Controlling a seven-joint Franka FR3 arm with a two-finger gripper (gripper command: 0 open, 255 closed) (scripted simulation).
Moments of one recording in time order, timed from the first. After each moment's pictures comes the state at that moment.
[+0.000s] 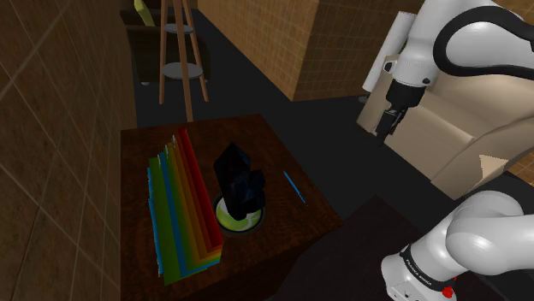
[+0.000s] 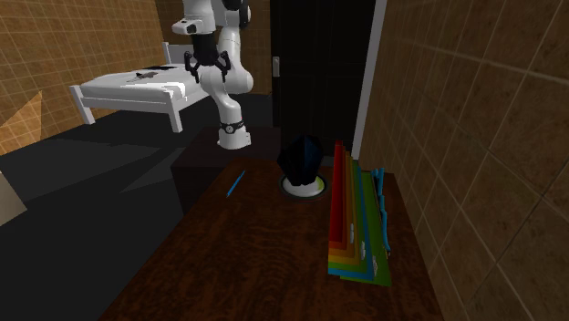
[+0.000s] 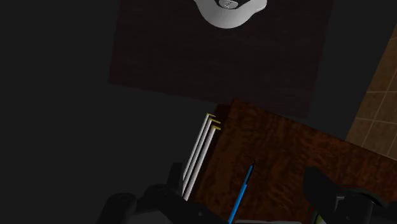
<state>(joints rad) 0.00 -0.74 0.05 -2.40 0.02 1.54 -0.12</state>
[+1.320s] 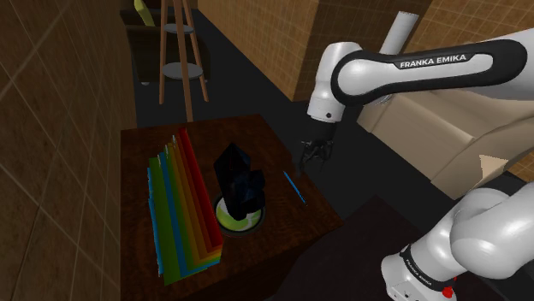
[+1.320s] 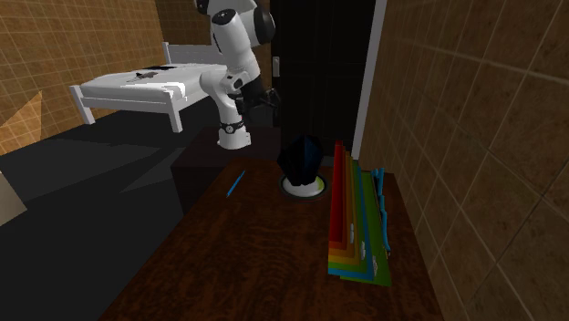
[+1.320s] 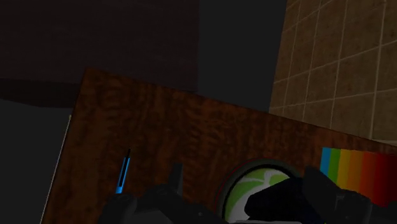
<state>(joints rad) 0.12 -0.26 0.21 -2.33 0.40 1.85 0.14</state>
